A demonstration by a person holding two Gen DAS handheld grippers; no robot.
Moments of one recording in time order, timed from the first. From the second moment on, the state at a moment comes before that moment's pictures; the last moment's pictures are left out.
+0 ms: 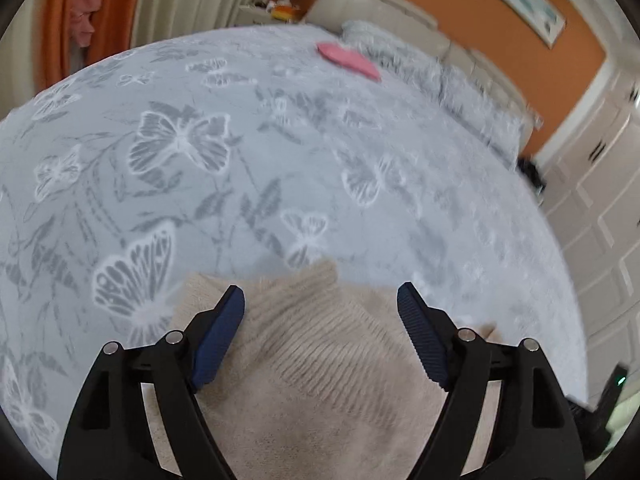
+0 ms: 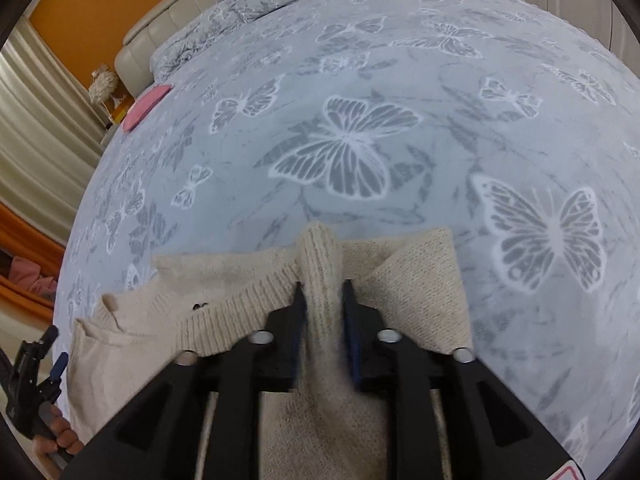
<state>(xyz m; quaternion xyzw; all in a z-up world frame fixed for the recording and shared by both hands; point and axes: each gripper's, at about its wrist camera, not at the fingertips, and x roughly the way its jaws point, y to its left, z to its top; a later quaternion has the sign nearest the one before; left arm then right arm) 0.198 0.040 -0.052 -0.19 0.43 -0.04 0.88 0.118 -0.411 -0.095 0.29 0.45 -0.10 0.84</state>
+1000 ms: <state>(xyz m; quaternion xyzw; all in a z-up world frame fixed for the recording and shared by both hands) 0.214 0.031 -0.066 -0.16 0.45 -0.06 0.88 0.124 -0.408 -0.095 0.30 0.45 -0.07 0.84</state>
